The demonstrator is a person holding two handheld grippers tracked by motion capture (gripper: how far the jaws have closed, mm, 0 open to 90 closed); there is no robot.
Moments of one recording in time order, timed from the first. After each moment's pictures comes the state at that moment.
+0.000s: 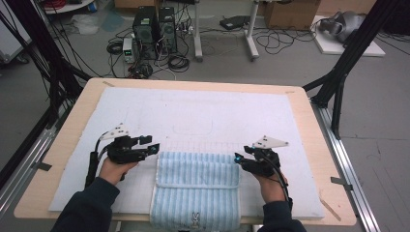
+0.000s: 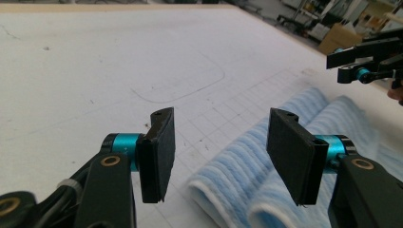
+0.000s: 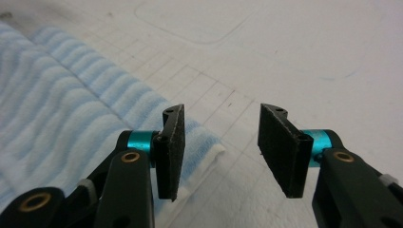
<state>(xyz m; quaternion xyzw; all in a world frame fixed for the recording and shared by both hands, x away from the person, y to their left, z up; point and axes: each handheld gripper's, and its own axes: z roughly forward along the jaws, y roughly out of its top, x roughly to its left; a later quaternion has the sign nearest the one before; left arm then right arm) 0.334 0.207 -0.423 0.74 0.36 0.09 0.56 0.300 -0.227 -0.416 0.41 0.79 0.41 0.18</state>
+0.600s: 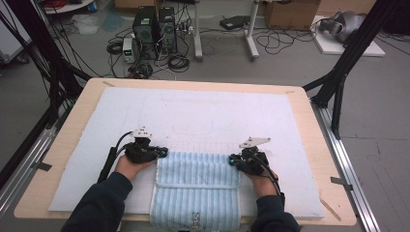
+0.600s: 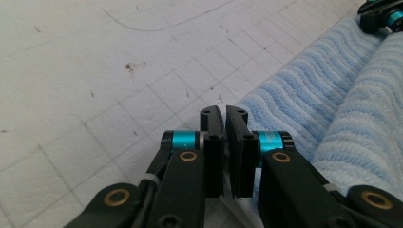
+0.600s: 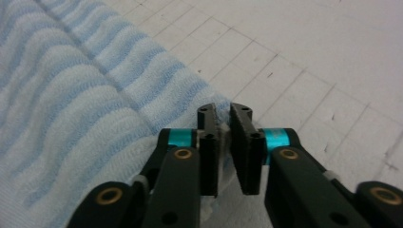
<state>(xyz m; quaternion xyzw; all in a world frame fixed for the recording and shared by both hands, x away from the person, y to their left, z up) 0.352 0.177 -0.451 0.81 0.38 0.05 0.45 0.318 -0.207 -0.441 0.39 0.84 0.37 0.13</state>
